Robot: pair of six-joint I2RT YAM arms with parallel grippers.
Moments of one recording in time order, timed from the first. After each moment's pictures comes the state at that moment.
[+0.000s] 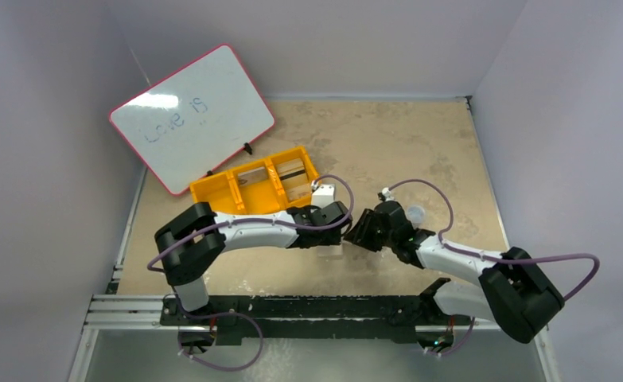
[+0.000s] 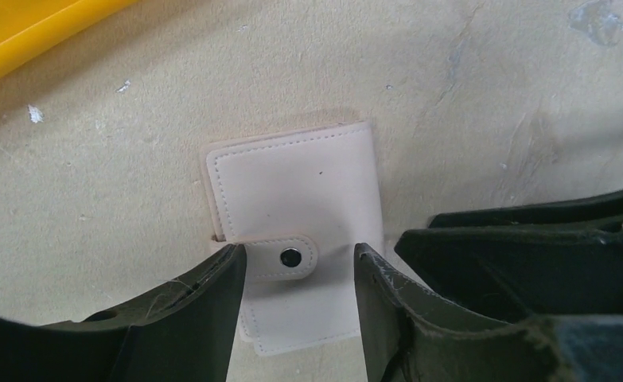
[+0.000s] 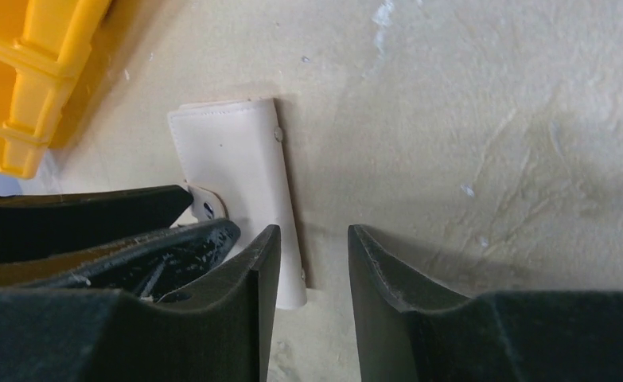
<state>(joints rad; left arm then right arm) -1.10 1.74 1.06 -0.35 -0.41 -0.96 0.62 1.21 0.36 0.06 -0.07 0.95</state>
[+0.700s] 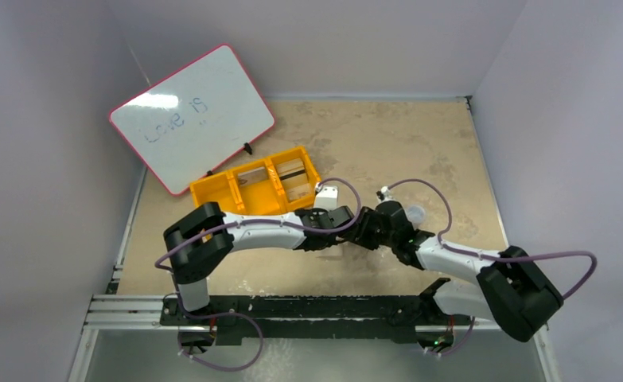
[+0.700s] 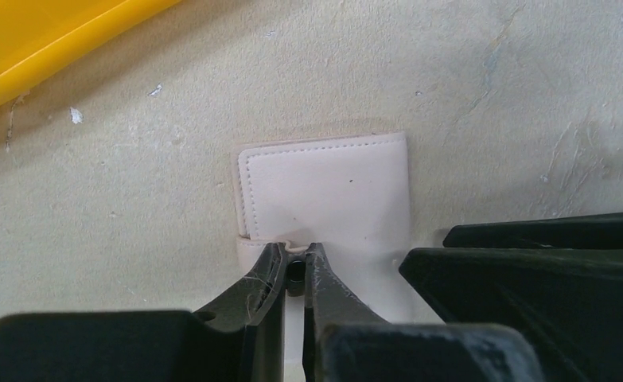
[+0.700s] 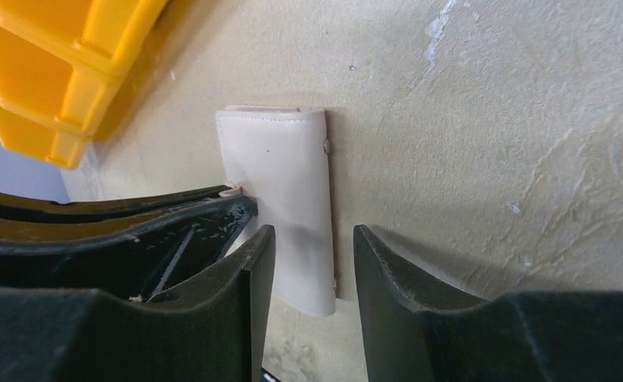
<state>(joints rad) -1.14 1.81 1.14 -0.46 -0.51 -0.97 0.62 1.18 0.32 0.16 -0.10 0.99</state>
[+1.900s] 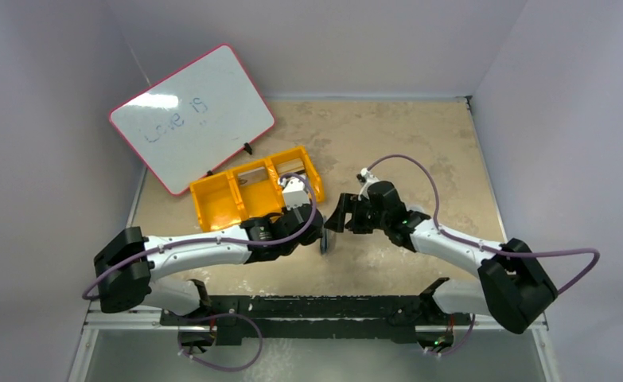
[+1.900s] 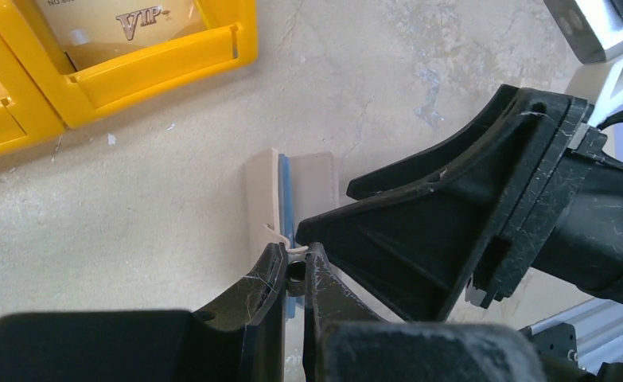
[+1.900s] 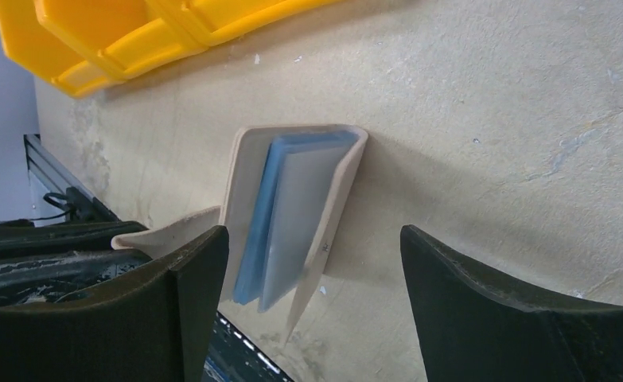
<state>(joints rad) -1.14 1.35 0.86 -0.23 -0.55 -1.01 0.62 1.24 0.55 0.02 -0.23 0.69</state>
